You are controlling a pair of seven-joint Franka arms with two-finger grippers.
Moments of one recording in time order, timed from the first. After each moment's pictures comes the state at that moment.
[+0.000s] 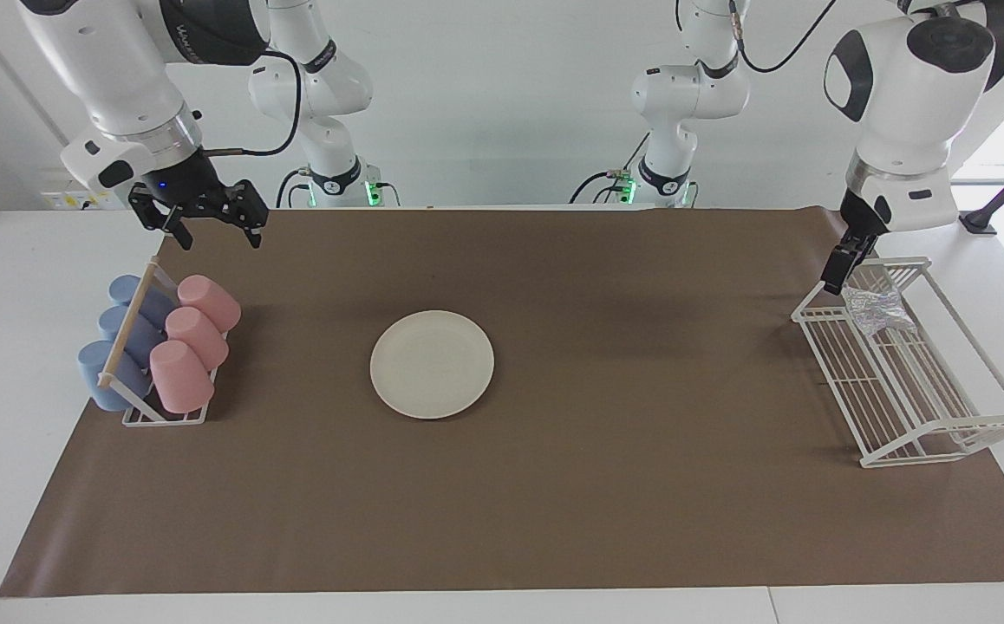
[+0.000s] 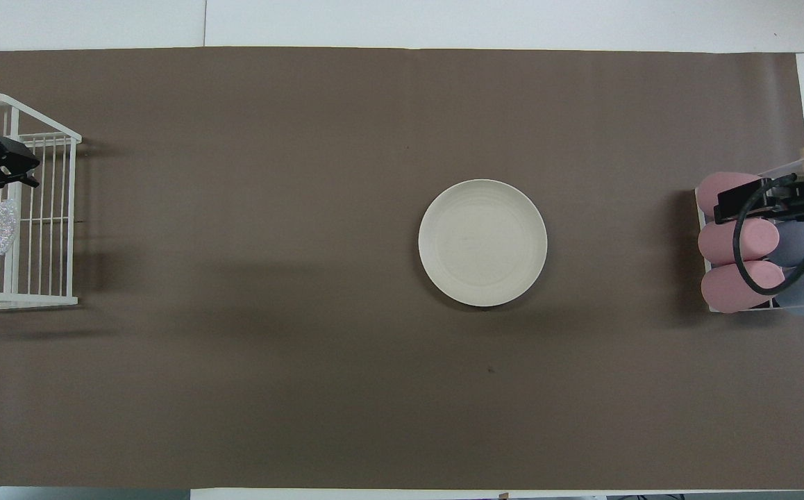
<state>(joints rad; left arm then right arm) -0.10 -0.03 0.02 -1.69 0.19 1.68 -0.71 0.08 -0.02 -0.08 -1.62 0.00 1.58 -0.01</state>
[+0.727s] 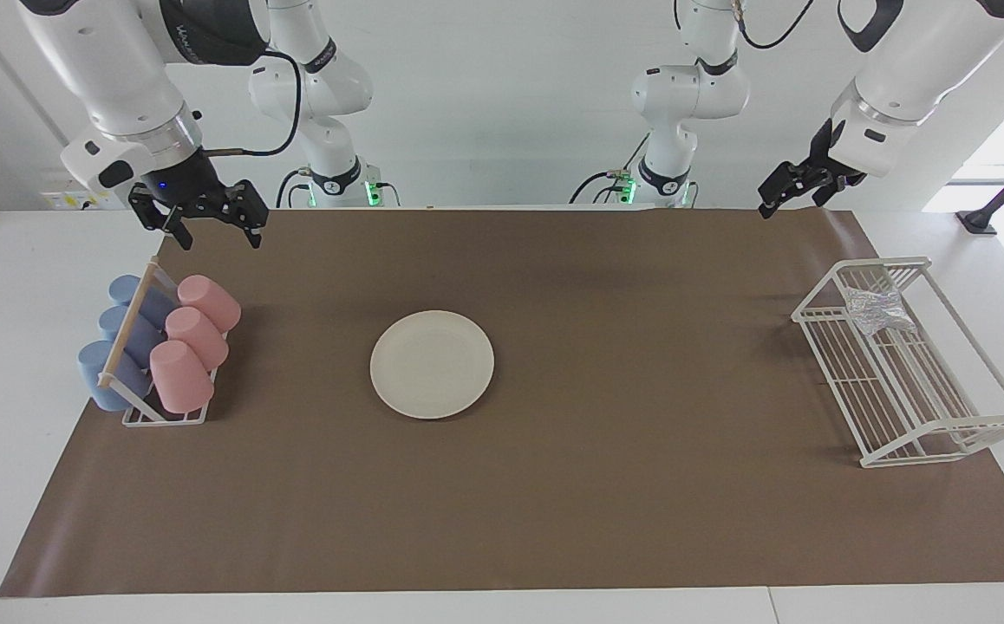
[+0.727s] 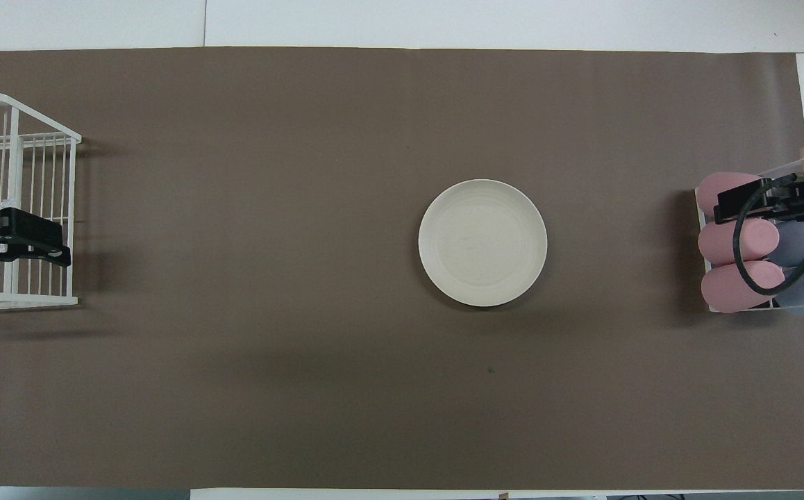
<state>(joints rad) -0.10 -0.07 0.02 -1.60 -0.05 1.39 -0.23 0.08 -0.02 -0.08 -1.62 0.00 1.58 -0.01</state>
